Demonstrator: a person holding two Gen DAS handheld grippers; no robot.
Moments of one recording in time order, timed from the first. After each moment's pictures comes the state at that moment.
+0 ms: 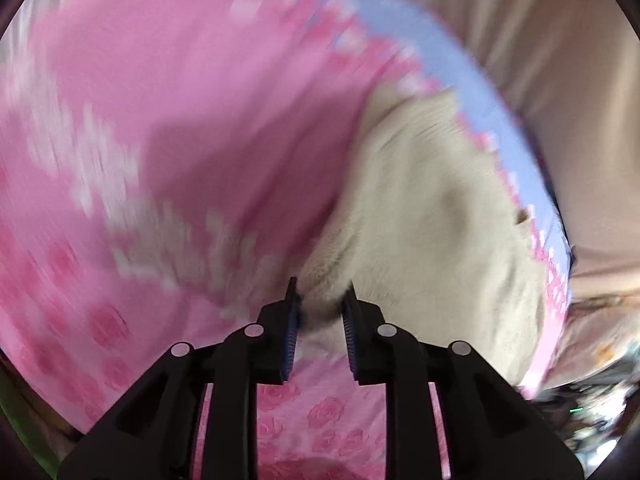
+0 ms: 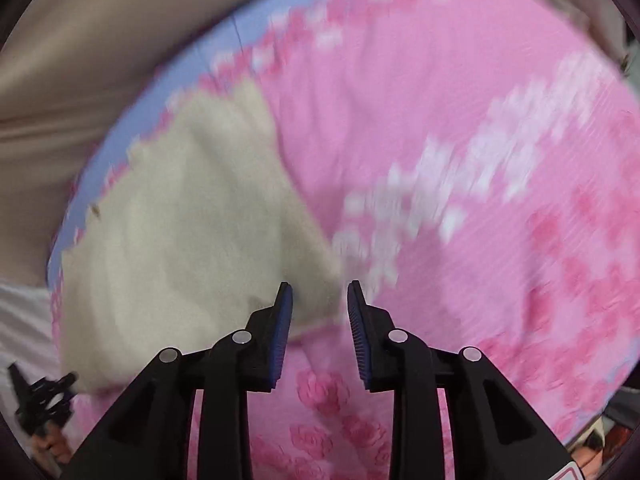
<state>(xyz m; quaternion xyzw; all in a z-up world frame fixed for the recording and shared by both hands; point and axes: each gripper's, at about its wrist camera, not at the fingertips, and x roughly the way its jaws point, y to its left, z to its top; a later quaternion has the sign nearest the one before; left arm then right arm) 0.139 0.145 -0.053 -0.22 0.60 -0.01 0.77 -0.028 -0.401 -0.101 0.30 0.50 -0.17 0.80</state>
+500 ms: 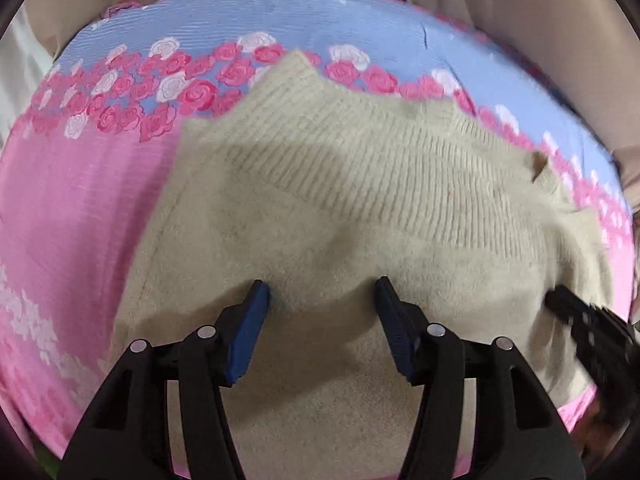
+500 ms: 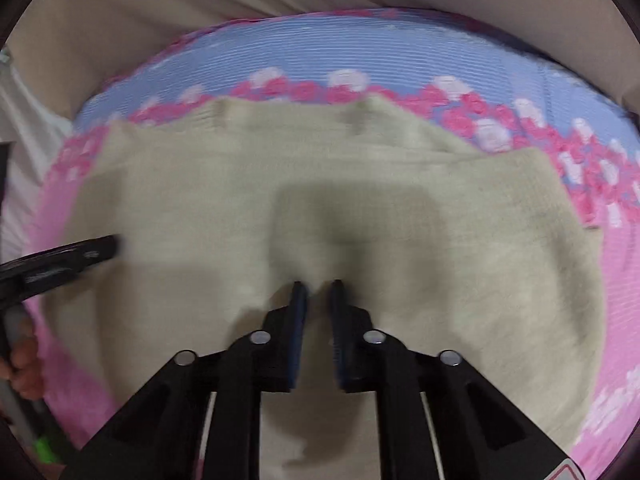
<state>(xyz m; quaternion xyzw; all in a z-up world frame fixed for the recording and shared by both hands) 0.225 0.013 -0.101 -0.03 0.60 -0.06 0.79 0.149 -0.243 -0.120 0.07 0.55 0.03 0.83</state>
